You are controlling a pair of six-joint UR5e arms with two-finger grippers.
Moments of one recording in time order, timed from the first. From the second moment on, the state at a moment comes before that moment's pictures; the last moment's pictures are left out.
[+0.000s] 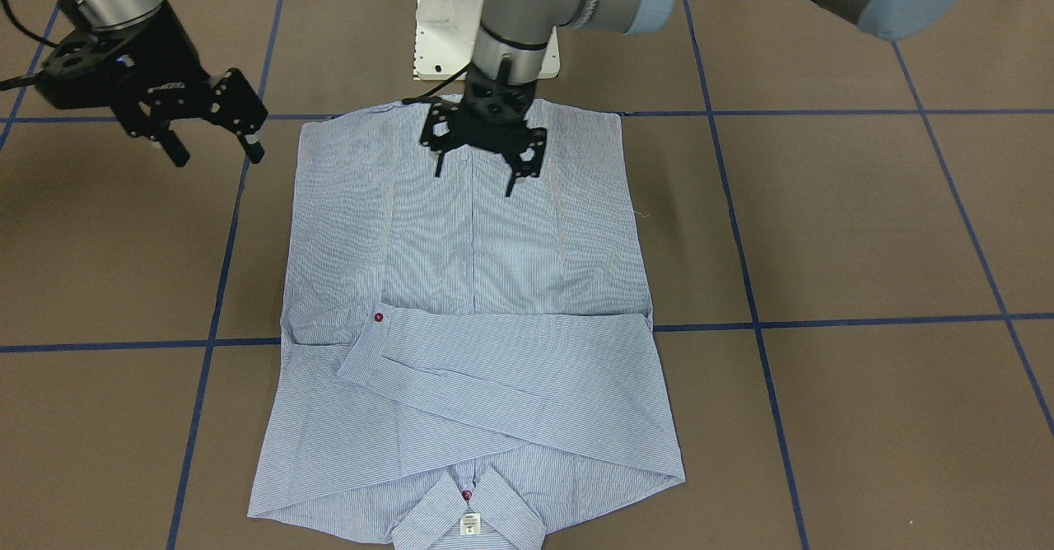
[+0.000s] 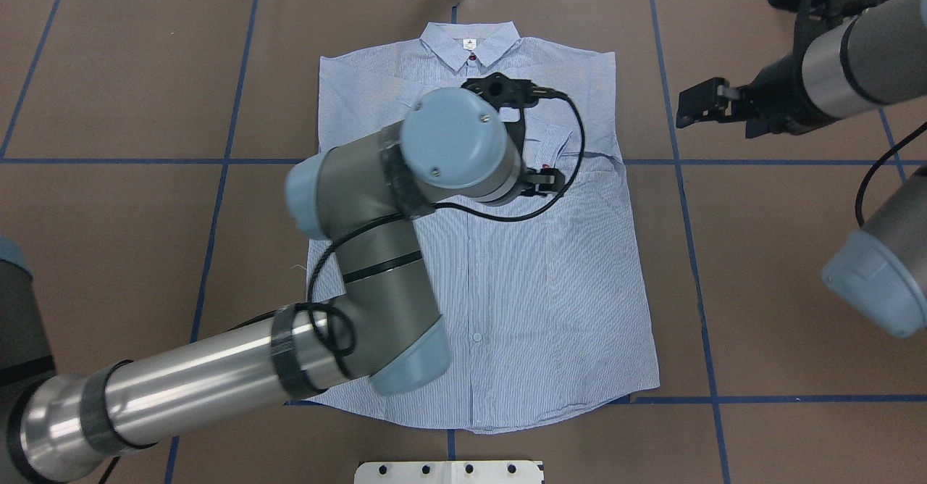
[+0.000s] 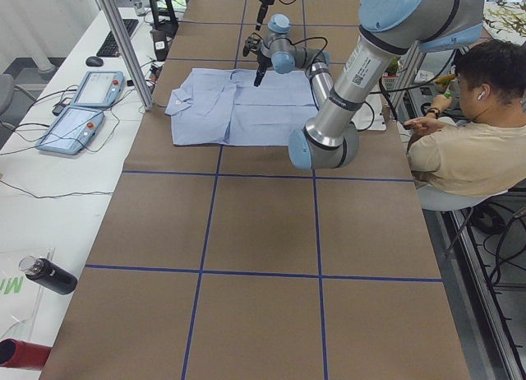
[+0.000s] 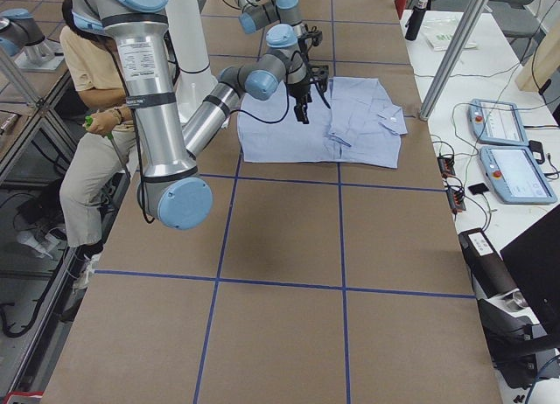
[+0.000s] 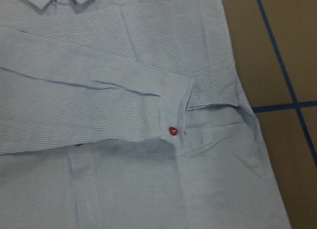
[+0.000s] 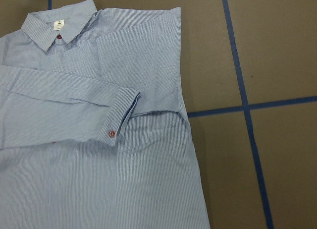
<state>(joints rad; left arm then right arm) -0.48 -2.24 -1.86 -1.71 -1.69 -1.07 0.70 -1.39 2.27 -1.52 1.82 1.27</state>
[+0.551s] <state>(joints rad) -0.46 -1.73 -2.19 -1.87 -1.67 -1.12 0.24 -1.59 2.40 -1.52 1.40 1.58</state>
